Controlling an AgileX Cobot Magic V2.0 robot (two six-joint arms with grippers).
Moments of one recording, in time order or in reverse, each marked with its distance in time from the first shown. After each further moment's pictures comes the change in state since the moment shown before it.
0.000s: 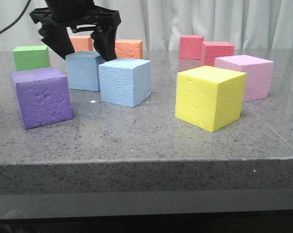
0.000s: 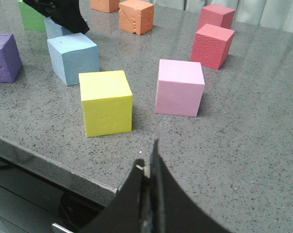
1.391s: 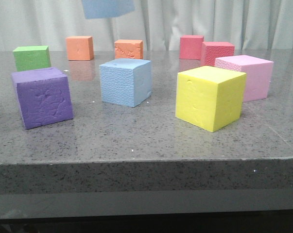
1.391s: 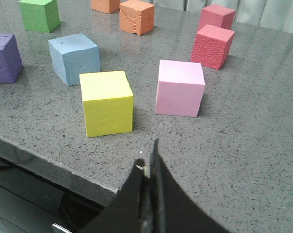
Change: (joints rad) left arm -0.092 -0.096 -0.285 -0.080 0.280 0.026; right arm 0.000 0.000 0.002 0.000 -0.002 0.001
